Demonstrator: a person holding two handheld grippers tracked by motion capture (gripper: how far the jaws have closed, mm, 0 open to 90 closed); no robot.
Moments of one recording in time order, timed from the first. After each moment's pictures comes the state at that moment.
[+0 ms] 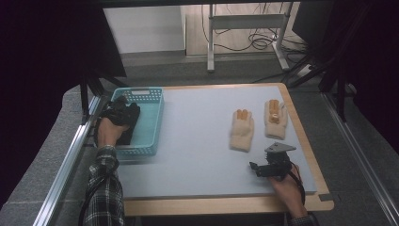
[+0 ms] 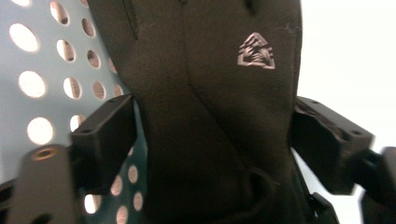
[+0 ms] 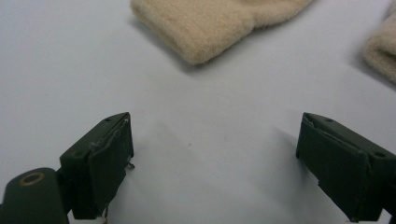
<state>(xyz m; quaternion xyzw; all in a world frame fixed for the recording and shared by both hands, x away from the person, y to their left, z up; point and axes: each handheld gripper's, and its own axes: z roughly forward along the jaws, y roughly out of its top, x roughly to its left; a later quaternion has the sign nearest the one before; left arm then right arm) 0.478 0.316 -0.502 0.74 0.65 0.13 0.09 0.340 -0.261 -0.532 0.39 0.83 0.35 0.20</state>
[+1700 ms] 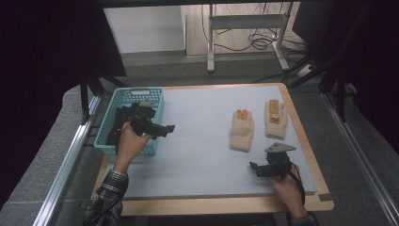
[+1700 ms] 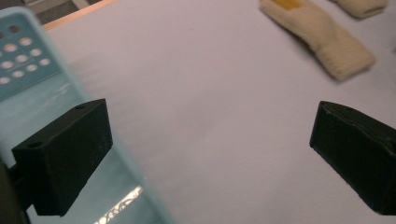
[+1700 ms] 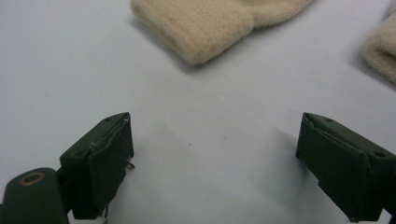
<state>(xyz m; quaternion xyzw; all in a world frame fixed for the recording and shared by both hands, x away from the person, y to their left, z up) 0.386 0.190 -0.428 0.81 0.42 0.15 0.38 0.340 -0.261 -0.532 0.39 0.83 0.34 0.20</state>
